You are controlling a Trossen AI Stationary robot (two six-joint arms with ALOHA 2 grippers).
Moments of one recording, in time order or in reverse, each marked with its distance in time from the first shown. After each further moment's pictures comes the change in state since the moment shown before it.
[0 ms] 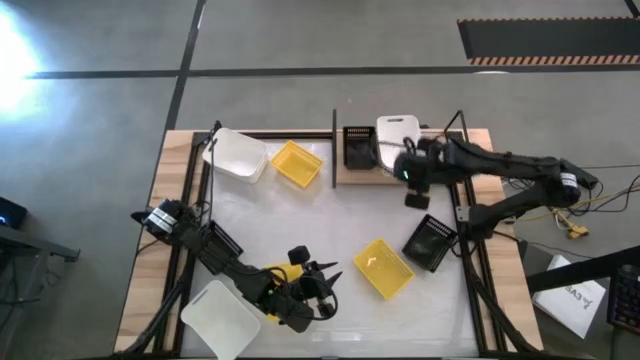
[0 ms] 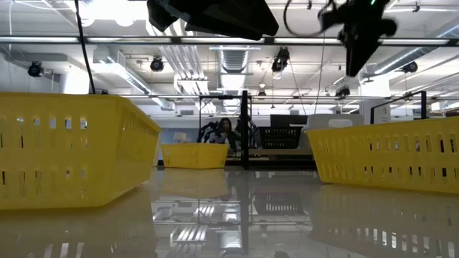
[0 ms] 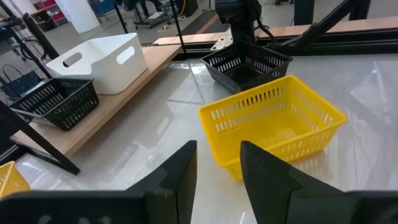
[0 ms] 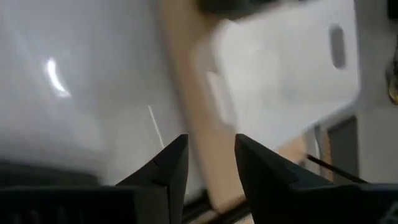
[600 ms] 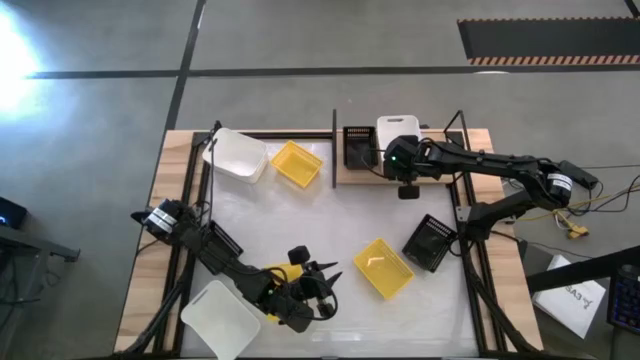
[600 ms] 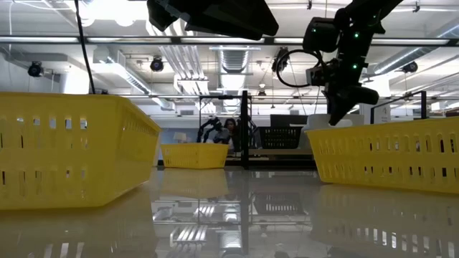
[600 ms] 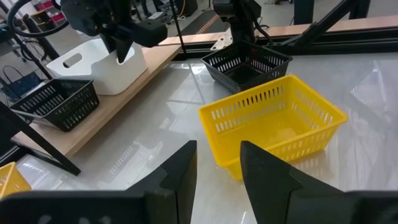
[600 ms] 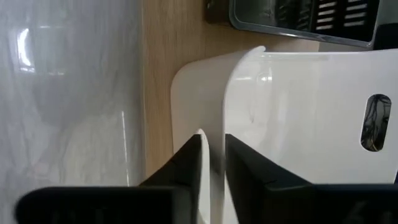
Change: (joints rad) left arm 0.000 0.000 0.000 0.000 0.000 0.006; right arm -0.310 0.065 -0.336 0.561 -0.052 -0.600
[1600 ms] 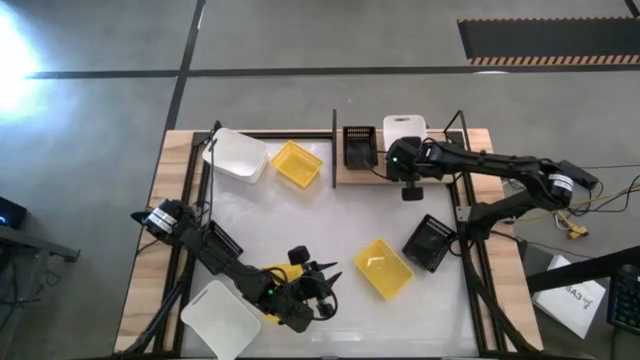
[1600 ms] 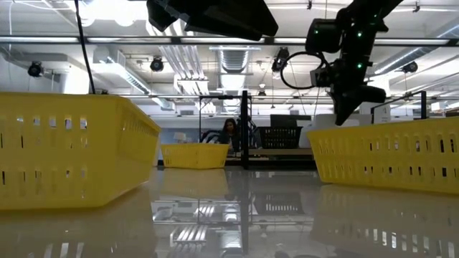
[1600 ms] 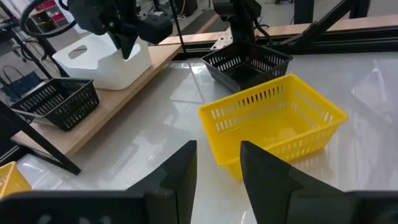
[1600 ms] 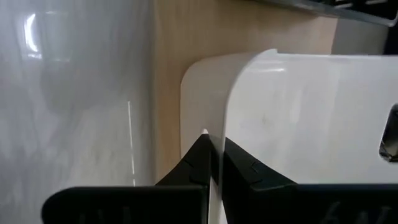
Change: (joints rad) left arm -0.001 0.000 -0.002 0.000 0.000 -0.002; right arm 0.000 -0.005 0.000 -0.065 0.001 0.011
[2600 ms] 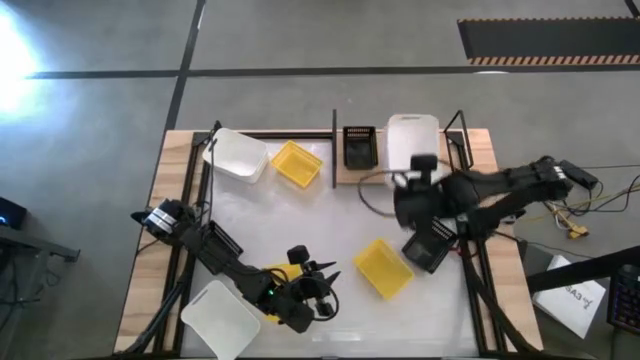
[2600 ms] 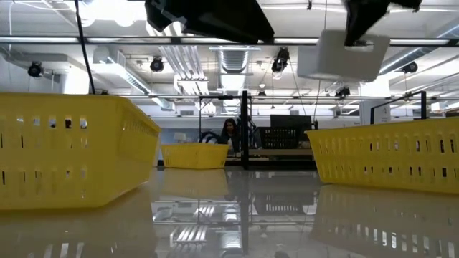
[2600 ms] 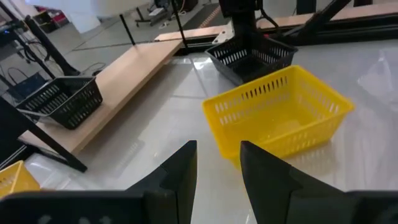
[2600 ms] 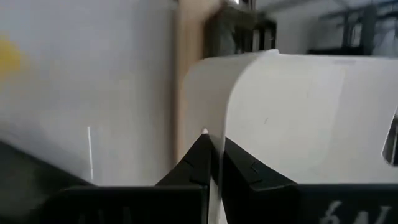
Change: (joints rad) left arm 0.000 0.000 0.004 -0.048 0.000 -0.004; right arm 0.647 0.030 0.485 -0.657 0.319 0.636
